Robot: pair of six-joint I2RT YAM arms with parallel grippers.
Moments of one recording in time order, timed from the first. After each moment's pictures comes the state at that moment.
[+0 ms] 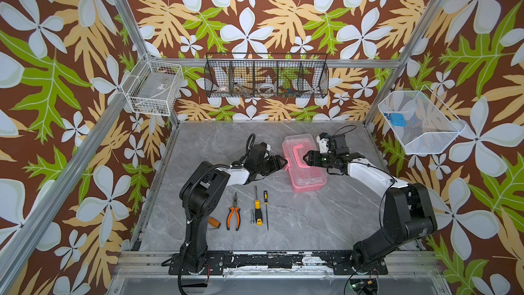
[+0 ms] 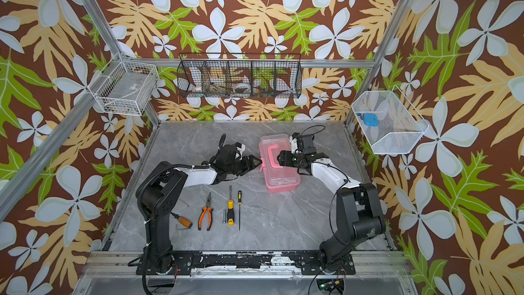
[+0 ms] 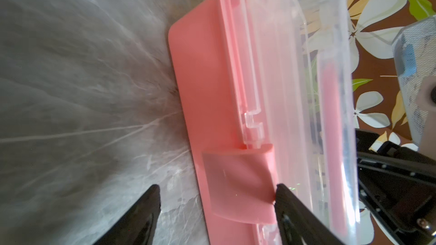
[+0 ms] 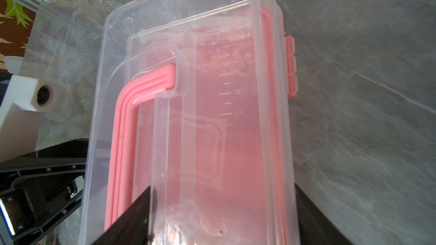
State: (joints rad) left arm -0.56 2.00 1.10 0.36 0.40 -0.94; right arm 0.21 1.61 1.06 -0.32 -0.23 0.29
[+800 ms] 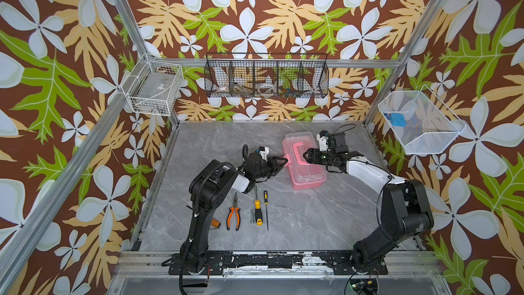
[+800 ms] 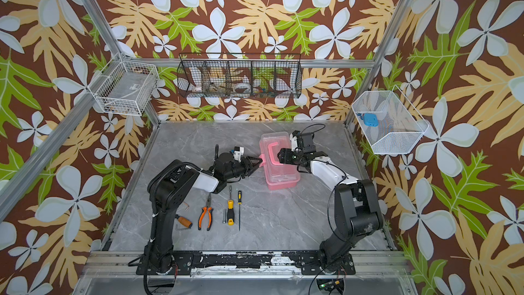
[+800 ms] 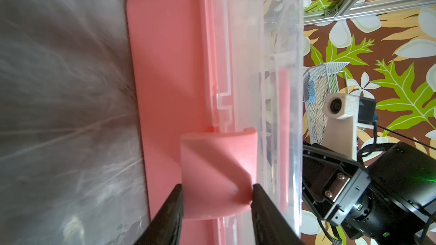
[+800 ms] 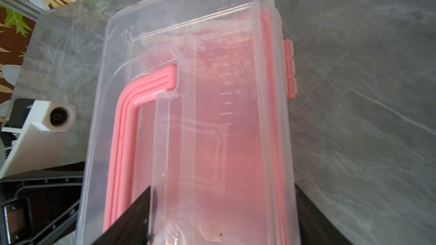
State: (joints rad) left arm -0.56 2.11 0.98 0.91 0.47 -1.31; right arm 0.21 1.65 1.09 -0.28 -0.22 0.29
